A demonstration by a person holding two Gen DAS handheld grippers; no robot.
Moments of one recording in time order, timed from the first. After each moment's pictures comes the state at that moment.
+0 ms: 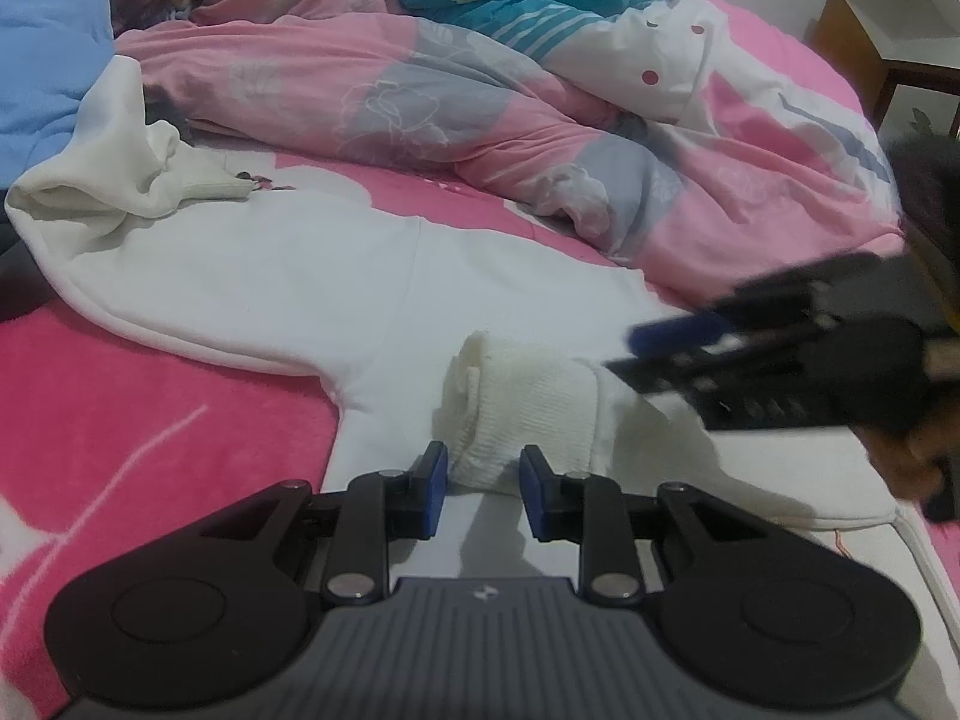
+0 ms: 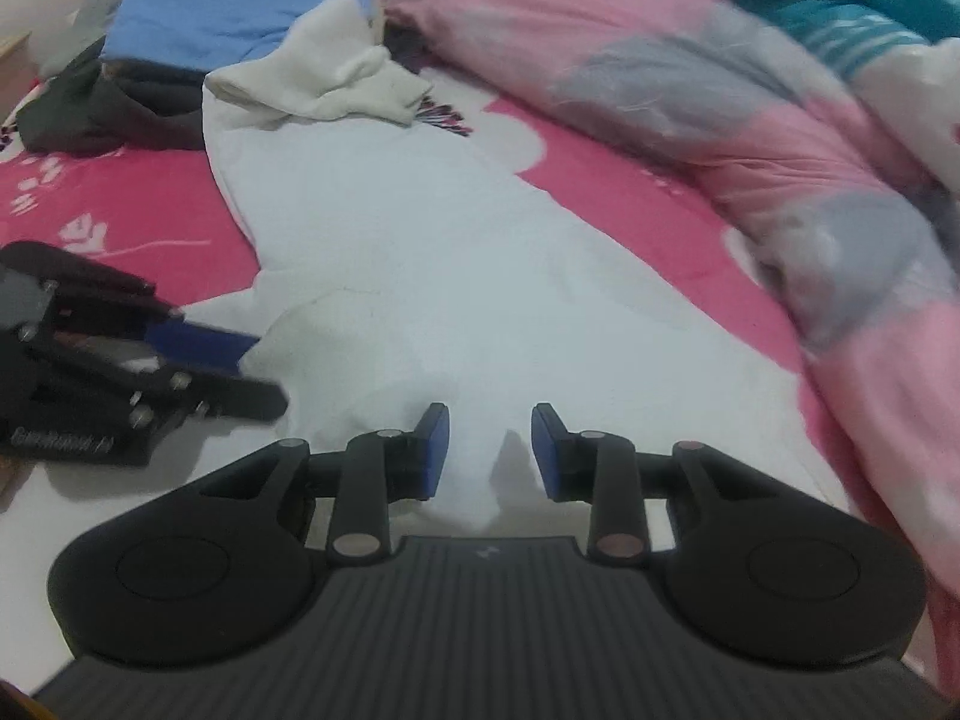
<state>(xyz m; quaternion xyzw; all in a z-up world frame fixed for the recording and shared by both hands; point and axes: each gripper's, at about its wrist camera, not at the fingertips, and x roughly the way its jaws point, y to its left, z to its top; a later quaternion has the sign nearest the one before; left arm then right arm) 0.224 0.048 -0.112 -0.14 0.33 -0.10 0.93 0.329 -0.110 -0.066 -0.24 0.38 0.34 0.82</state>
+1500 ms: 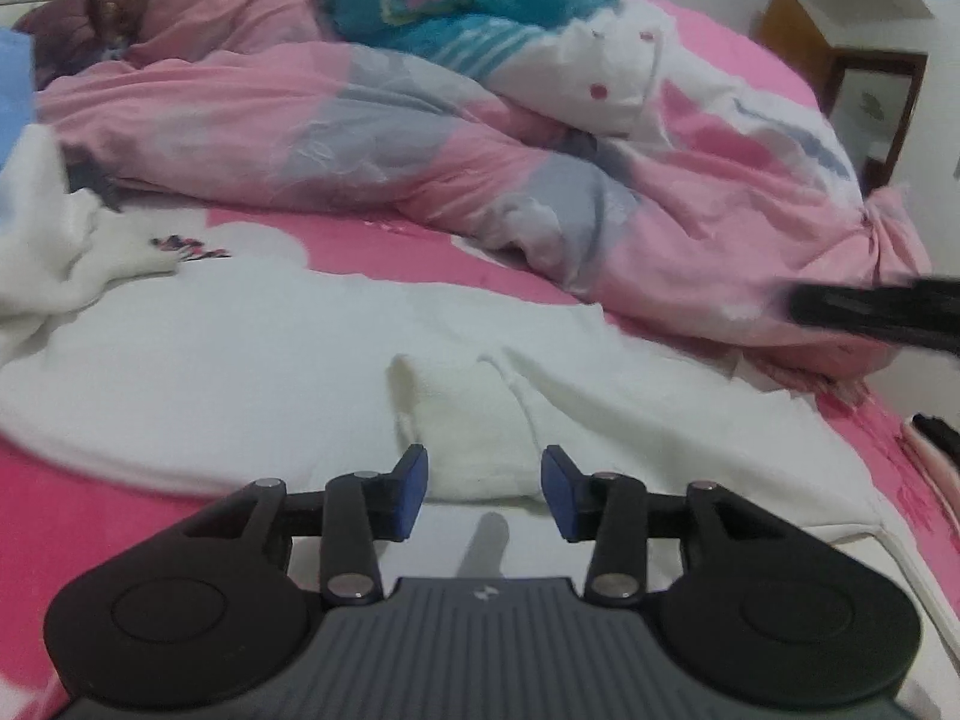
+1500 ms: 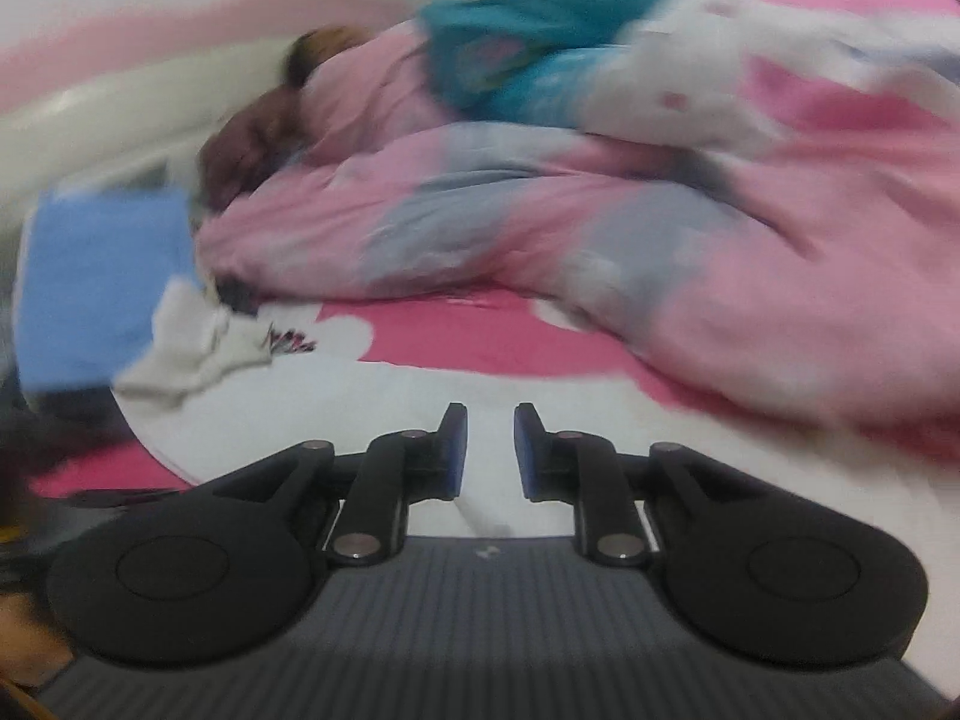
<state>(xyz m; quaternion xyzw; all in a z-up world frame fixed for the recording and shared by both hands) 0.266 0.035 -0.096 -0.11 0.31 -0.15 0.93 0.247 -0.221 0.005 0.05 0.27 0.14 0.95</state>
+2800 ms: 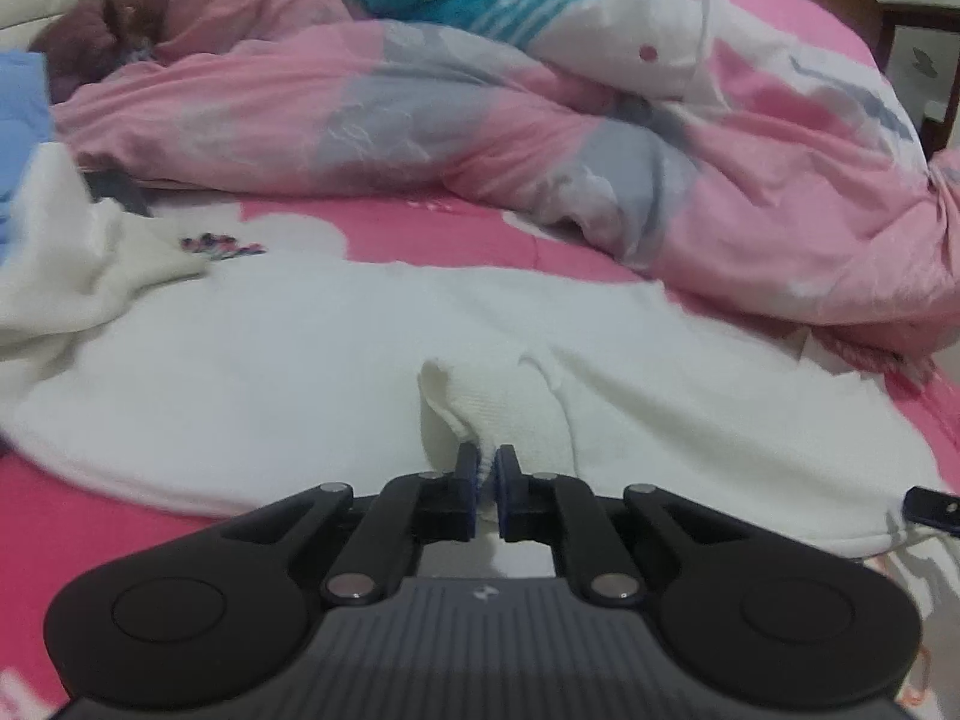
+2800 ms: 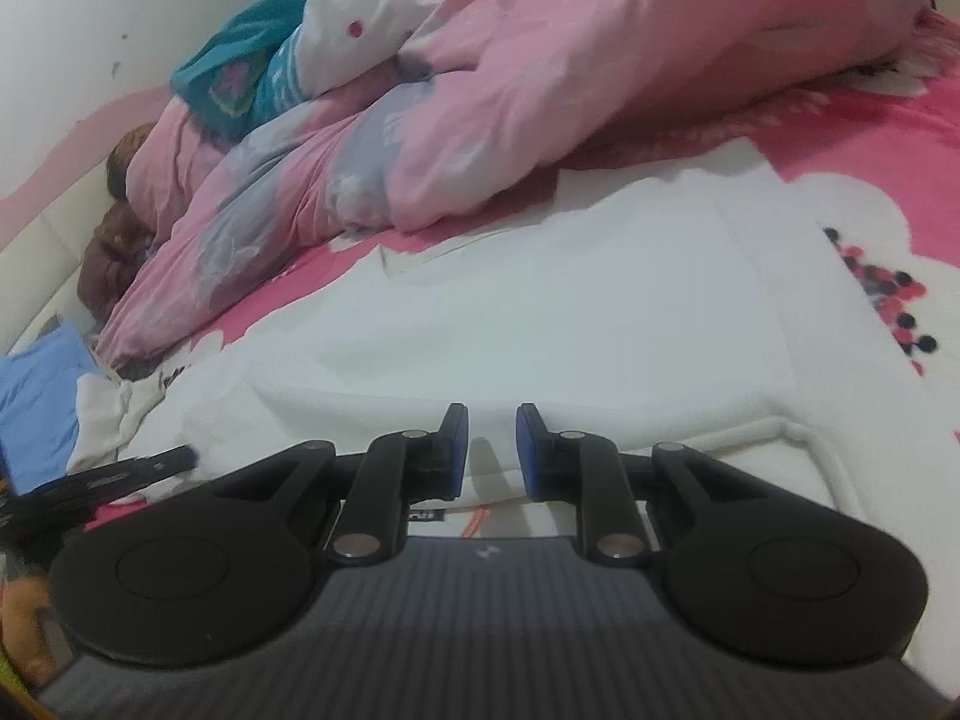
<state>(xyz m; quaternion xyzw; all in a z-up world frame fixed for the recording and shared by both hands) 0.269 0.035 -0.089 -0.09 0.35 -0.09 0.93 0.216 -0.346 -0.097 0.23 0.31 0.05 0.92</state>
